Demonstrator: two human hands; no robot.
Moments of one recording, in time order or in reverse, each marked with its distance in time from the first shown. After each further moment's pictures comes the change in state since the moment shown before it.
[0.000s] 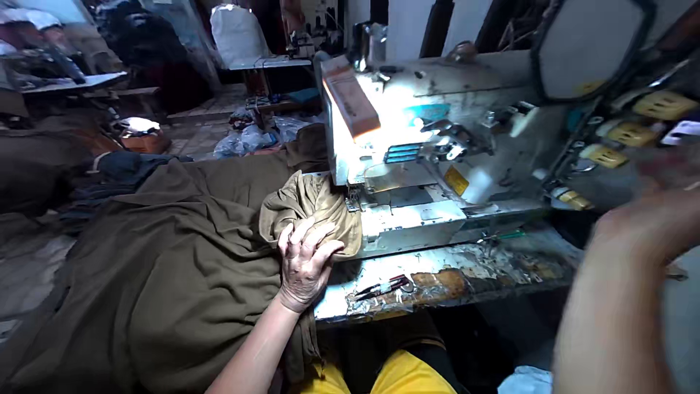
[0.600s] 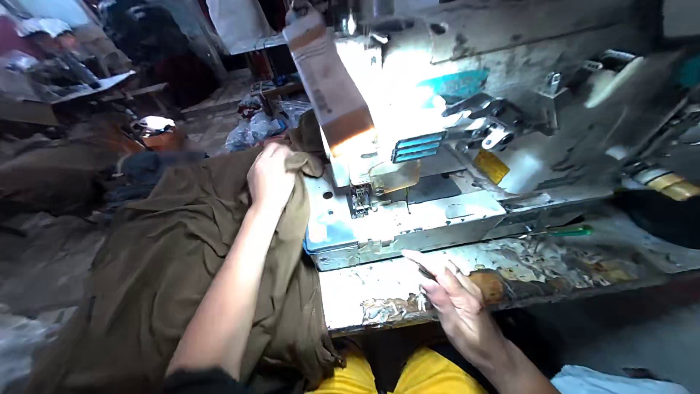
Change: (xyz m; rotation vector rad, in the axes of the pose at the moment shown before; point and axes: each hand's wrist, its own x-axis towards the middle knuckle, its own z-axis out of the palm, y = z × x) left_hand 0.139 -0.092 -0.002 0.213 -0.391 -0.397; right_hand -0.193 -0.080 0.099 -0.087 -0.745 0.163
